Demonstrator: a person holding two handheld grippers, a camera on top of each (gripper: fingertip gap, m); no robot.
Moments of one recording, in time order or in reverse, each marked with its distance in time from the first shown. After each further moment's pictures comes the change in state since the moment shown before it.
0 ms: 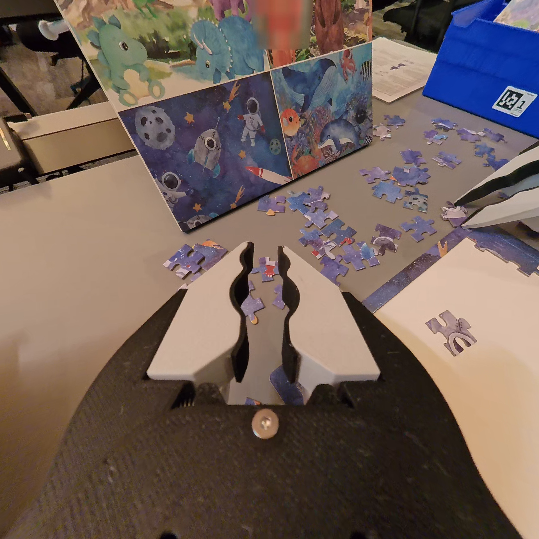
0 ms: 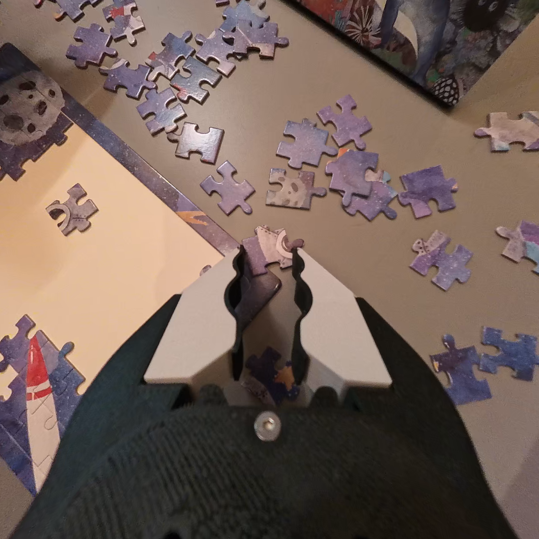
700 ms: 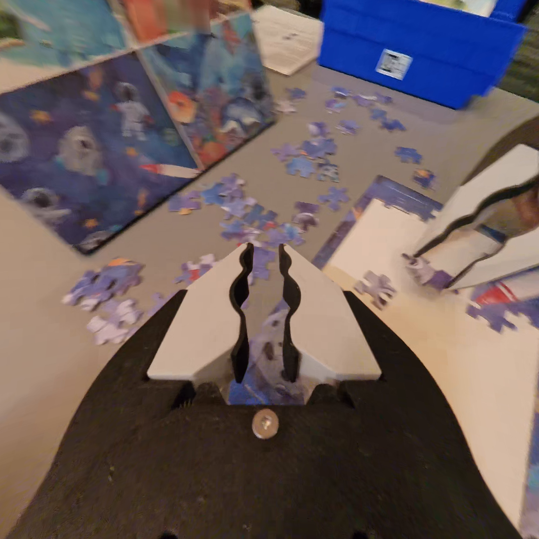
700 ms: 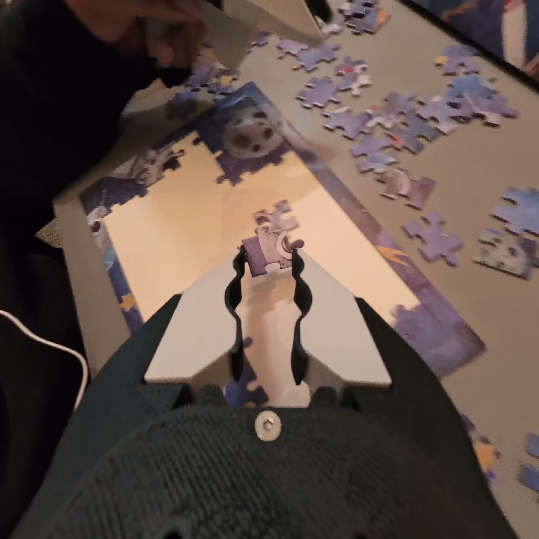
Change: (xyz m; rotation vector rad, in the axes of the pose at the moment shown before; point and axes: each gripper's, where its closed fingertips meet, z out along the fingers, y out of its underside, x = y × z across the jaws) left arm 0.062 0.011 0.000 -0.060 0.303 0.098; right arm -0.146 -0.009 -0.014 0.116 -0.286 -0.153
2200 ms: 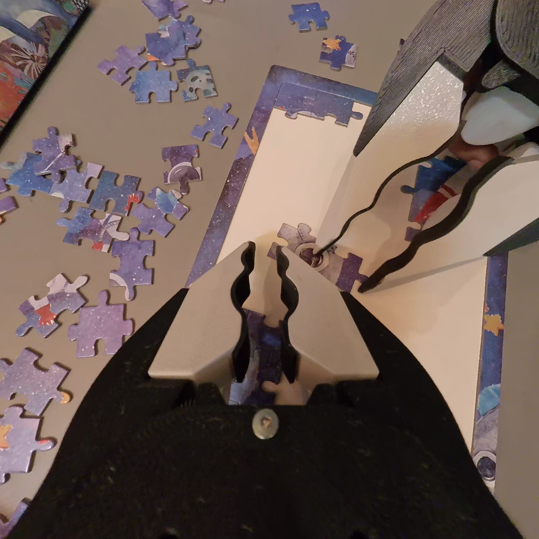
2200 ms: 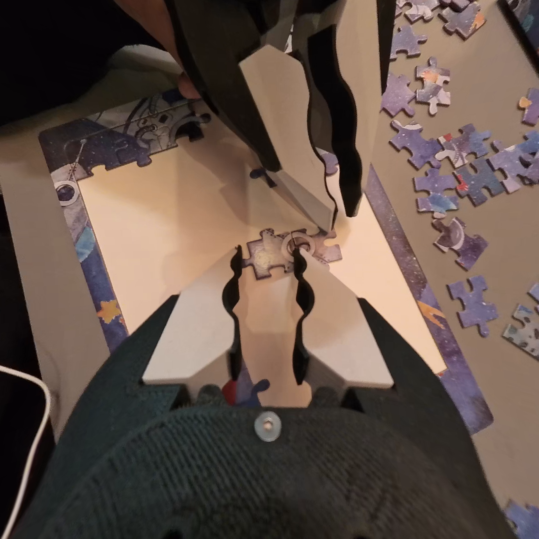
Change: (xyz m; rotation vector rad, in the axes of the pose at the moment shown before) left arm 0.081 0.052 0.029 -0.293 0.263 0.215; right arm -0.022 0.005 0.038 -0.143 0.053 -0.251
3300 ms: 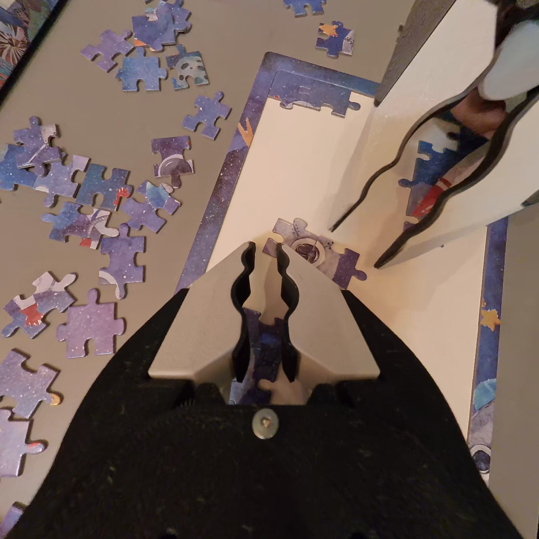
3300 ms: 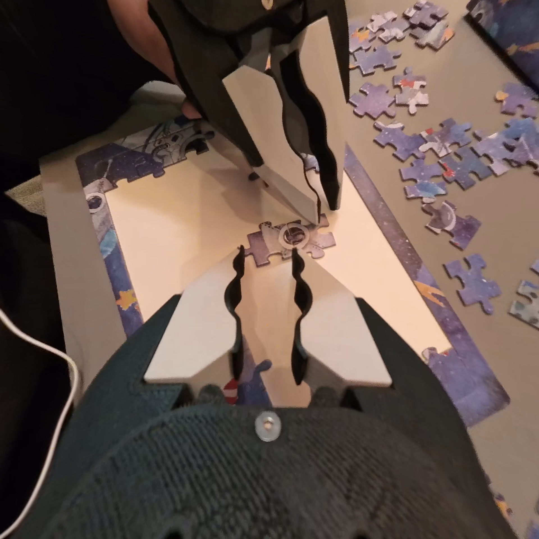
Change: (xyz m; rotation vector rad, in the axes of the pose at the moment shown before) left arm 0.003 0.004 0.002 -0.025 0.017 -0.003; right arm 0.001 0.001 -0.019 0.112 -0.041 0.079
